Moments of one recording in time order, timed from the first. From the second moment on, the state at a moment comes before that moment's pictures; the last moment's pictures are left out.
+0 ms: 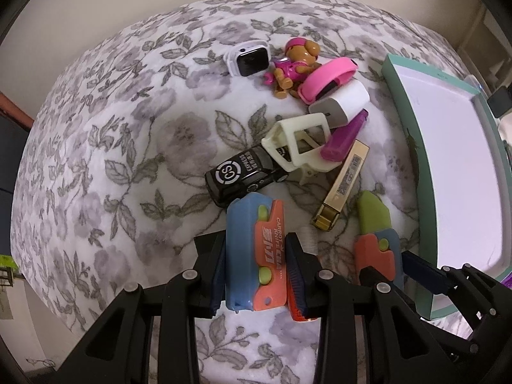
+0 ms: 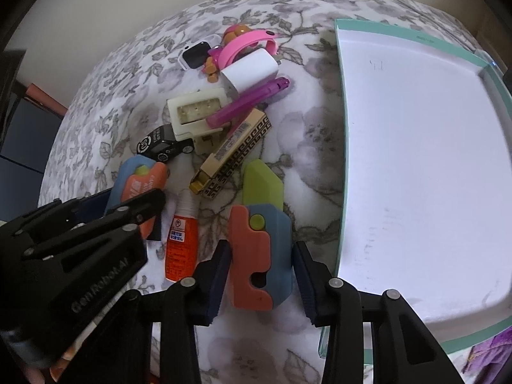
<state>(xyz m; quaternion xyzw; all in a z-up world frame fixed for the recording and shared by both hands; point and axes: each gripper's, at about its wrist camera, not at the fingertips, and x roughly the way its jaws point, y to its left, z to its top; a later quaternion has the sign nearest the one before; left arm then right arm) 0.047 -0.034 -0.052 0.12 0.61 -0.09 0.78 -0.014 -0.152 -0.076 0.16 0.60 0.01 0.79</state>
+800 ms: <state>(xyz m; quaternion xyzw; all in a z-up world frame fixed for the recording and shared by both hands) 0.049 -0.009 -0.012 0.05 0.57 -0.09 0.82 -0.018 -0.159 -0.047 0.17 0.56 0.01 0.81</state>
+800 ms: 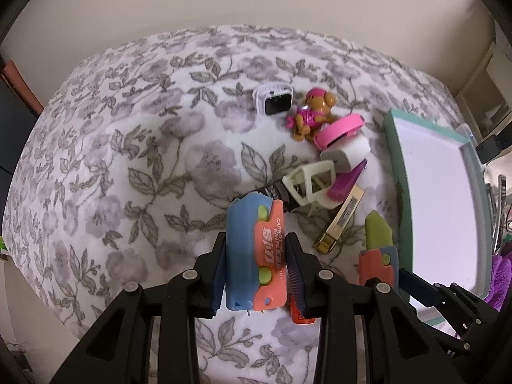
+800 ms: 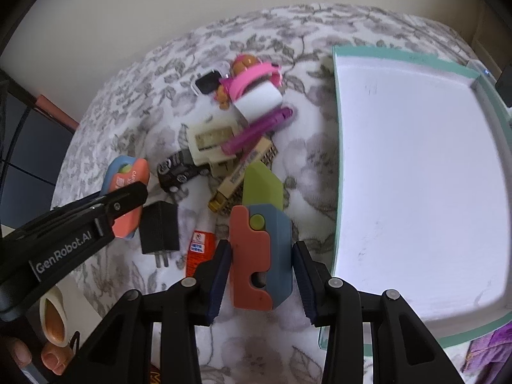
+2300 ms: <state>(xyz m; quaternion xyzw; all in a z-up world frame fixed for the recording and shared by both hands) 0.082 -0.213 -0.036 0.05 0.58 -0.26 0.77 -0.011 -0.360 -0.045 0.24 0.48 -0.19 0.82</state>
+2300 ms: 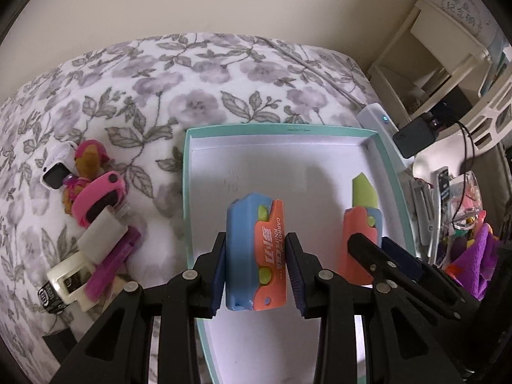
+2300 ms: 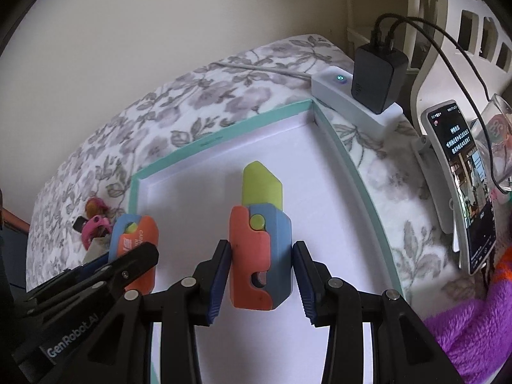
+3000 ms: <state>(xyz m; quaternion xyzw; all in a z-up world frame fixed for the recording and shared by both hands) 0.086 -0.225 -0.068 0.06 0.59 -0.25 0.76 -0.004 -0.366 -0.061 0.24 0.50 -0.19 0.81</state>
